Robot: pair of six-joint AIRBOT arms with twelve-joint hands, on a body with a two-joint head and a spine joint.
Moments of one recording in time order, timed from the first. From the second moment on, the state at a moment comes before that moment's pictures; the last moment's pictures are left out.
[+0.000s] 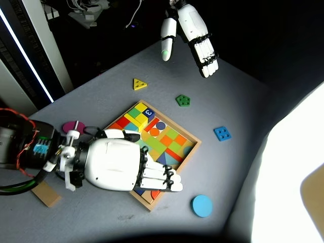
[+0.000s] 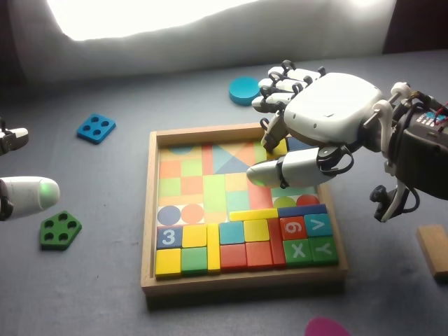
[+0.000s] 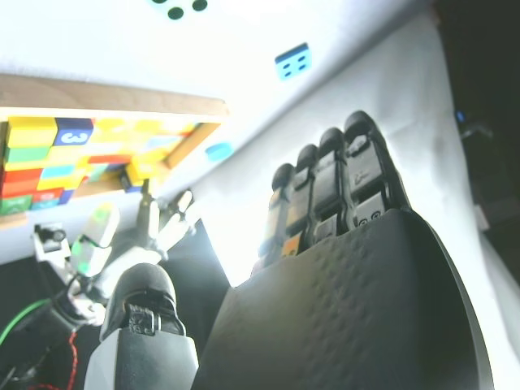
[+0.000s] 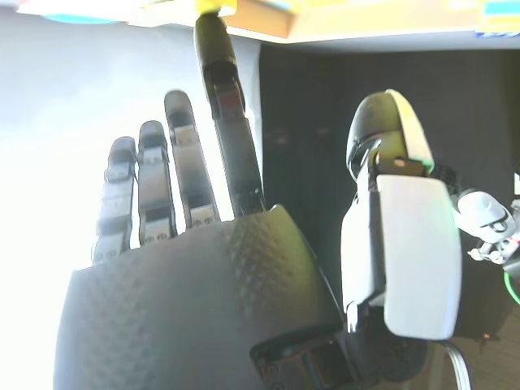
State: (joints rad) left arm 0.93 -0.45 0.70 -0.77 -0.46 1.17; right arm -0.45 -1.31 1.31 0.32 0.36 -1.41
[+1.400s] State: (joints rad) left arm 0.93 -0.45 0.70 -0.77 -0.46 1.17; right arm -0.24 -1.05 1.19 0.26 0.18 -1.42
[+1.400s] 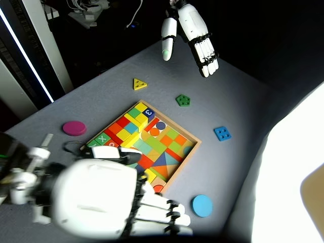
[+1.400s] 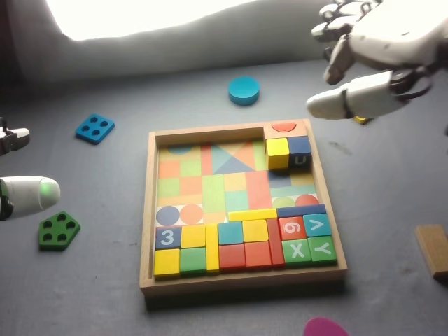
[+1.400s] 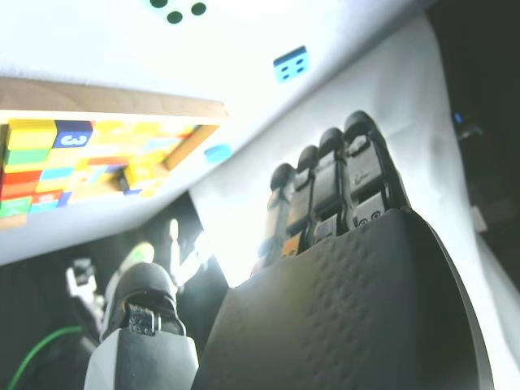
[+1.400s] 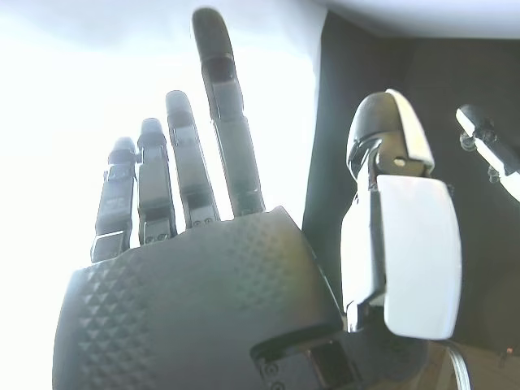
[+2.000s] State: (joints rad) left arm 0.93 -0.45 0.70 -0.77 -0.46 1.17; right arm -0.18 -0.66 0.87 0.28 0.08 -1.39
